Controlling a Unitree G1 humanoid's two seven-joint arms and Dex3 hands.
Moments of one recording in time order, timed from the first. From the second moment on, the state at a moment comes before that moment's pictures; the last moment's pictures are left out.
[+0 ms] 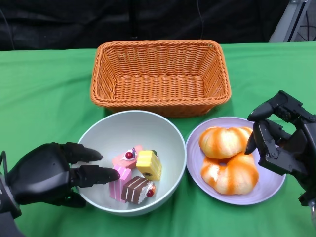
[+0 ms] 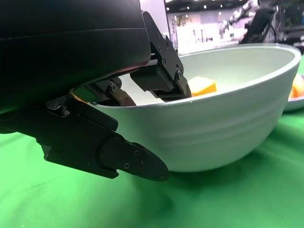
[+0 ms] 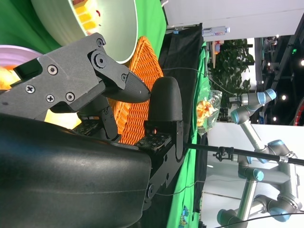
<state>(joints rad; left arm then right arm) -0.66 0.60 -0.73 1.08 1.38 -1.00 1.14 -0.03 -0.04 -0.07 -0.14 0.24 -0.01 0.24</state>
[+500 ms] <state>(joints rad) -0.70 0.57 -0.86 1.13 1.29 -0.96 1.23 -0.03 -0.04 -0.07 -0.14 0.23 -0.01 0.23</state>
